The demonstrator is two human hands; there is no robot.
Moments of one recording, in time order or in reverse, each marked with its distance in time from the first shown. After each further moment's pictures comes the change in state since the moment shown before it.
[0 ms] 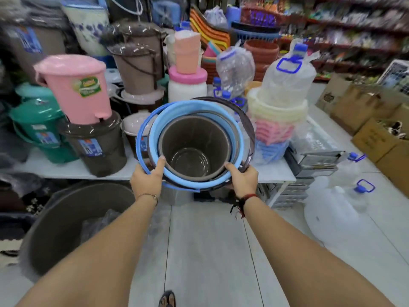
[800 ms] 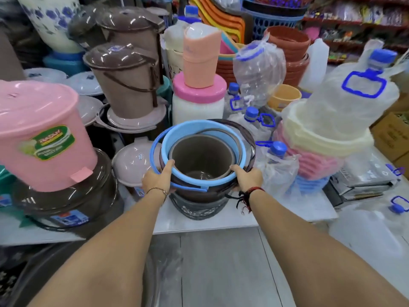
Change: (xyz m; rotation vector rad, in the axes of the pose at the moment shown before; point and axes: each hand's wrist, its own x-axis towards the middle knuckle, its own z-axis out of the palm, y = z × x) left_hand 0.347 -0.002 0.179 0.192 -0.286 -0.335; right_hand 0.275 -0.023 0.250 -0.273 0.083 0.259
